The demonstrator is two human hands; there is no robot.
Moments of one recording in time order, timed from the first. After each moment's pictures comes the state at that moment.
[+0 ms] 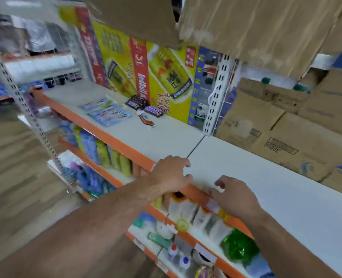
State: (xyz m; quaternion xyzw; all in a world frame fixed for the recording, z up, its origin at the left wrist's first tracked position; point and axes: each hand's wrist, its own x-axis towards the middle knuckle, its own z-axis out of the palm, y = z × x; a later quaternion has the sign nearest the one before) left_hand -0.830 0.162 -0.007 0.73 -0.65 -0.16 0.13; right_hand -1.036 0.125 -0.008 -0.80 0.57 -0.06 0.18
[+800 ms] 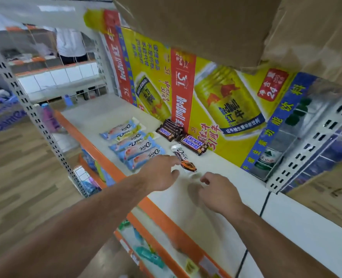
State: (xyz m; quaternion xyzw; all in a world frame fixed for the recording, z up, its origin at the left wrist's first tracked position) left_hand -0.568 0.032 -0.006 0.78 -0.59 -0.13 0.15; right_hand -0.755 -0.037 -0.021 -0.85 0.49 -0.04 0.20
